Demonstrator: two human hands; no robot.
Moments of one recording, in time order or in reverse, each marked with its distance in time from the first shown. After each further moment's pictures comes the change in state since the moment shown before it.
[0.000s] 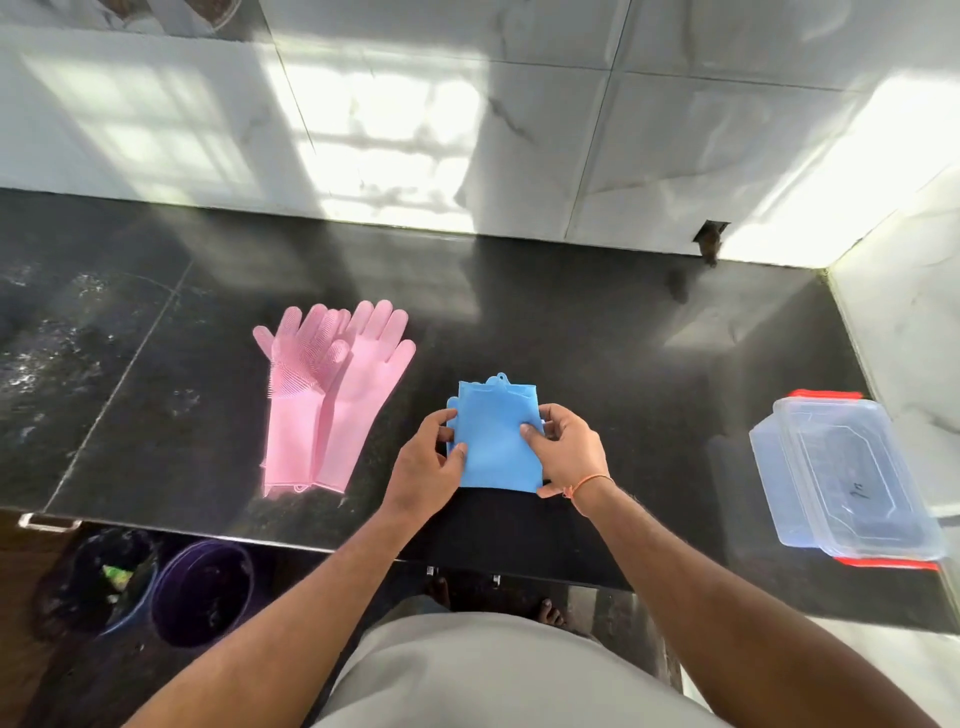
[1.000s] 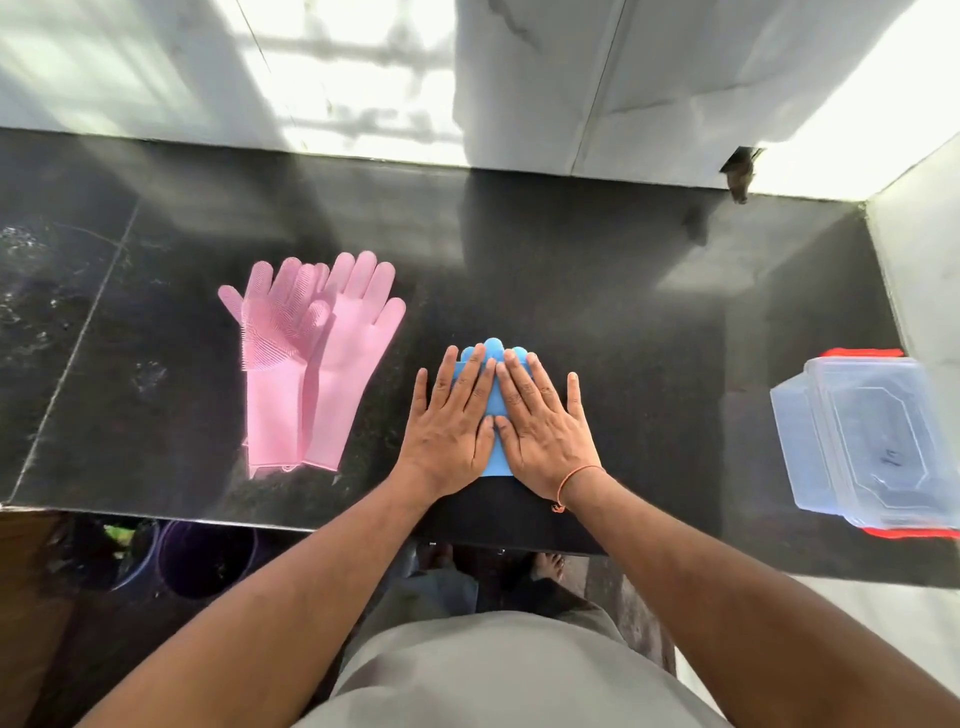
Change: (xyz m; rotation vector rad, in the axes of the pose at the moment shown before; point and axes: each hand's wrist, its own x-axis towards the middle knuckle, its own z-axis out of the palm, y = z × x) left_hand 0.029 -0.021 0.030 0.708 -0.093 0.447; right_hand 0.018 0.044 0.038 -1.007 -0.039 -0.611
